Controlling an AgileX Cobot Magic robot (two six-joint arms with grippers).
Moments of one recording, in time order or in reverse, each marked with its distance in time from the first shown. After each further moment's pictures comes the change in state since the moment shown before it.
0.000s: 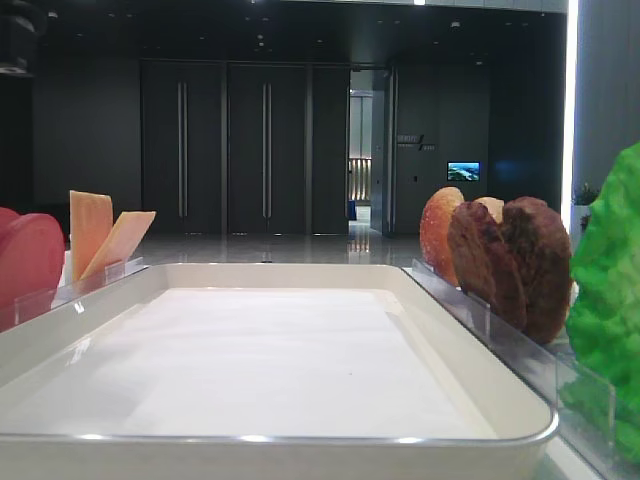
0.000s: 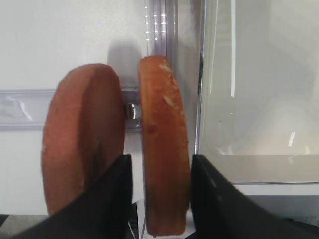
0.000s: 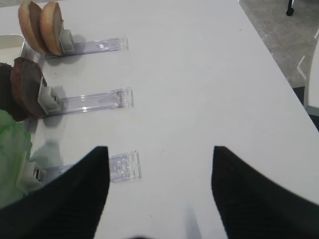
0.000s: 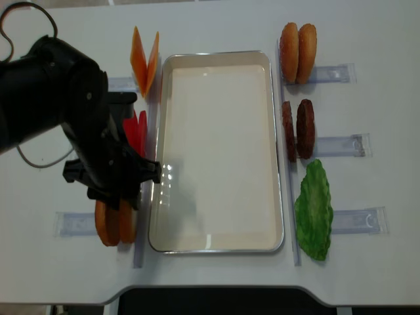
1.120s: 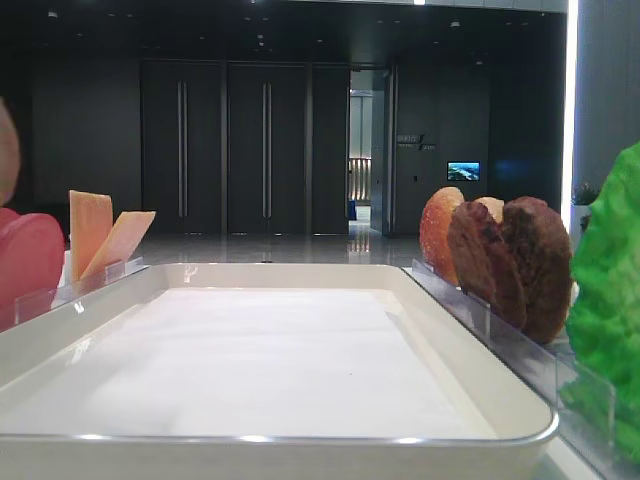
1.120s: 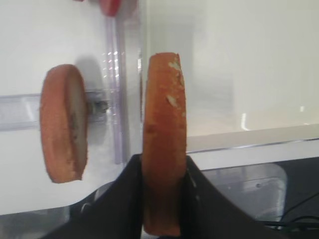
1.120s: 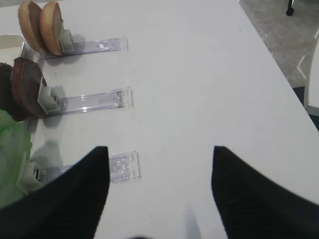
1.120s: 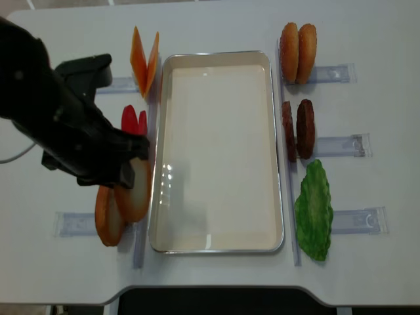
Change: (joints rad) left arm 0.000 -0.243 -0.050 -0.109 0.040 0.044; right arm 0.000 0.000 0.000 0.000 0.000 0.000
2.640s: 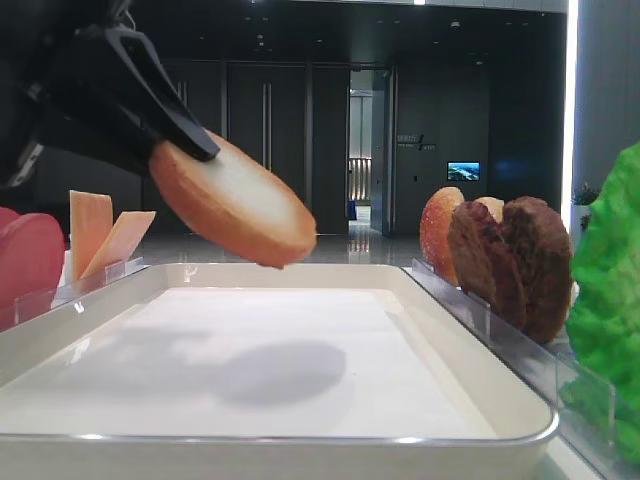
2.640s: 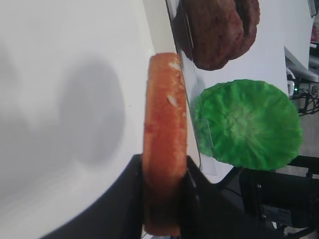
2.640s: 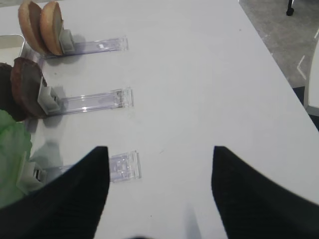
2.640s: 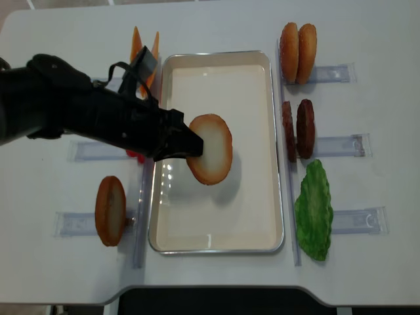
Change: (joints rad) left arm 0.228 0.340 0.148 -1.138 -0.275 1.258; right arm 0.000 0.000 0.000 0.000 0.000 0.000
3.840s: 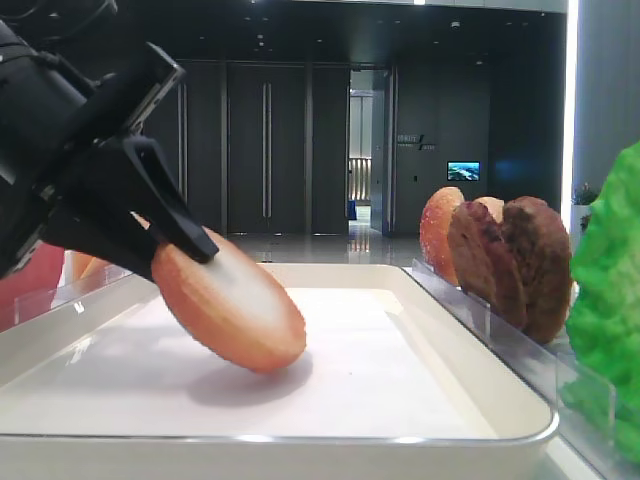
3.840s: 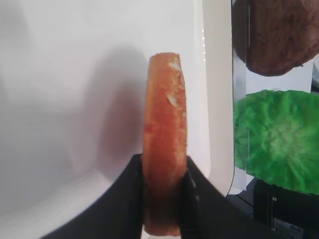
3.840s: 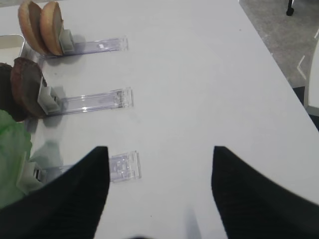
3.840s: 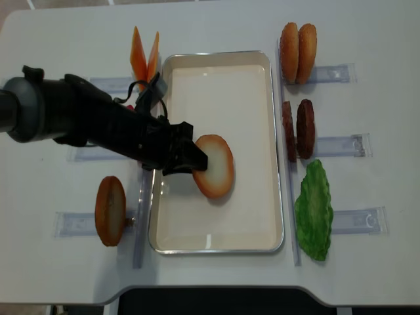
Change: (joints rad) left arm 0.001 0.166 0.000 -0.055 -0.037 0.023; right arm 0.000 0.000 0.000 0.000 0.000 0.000
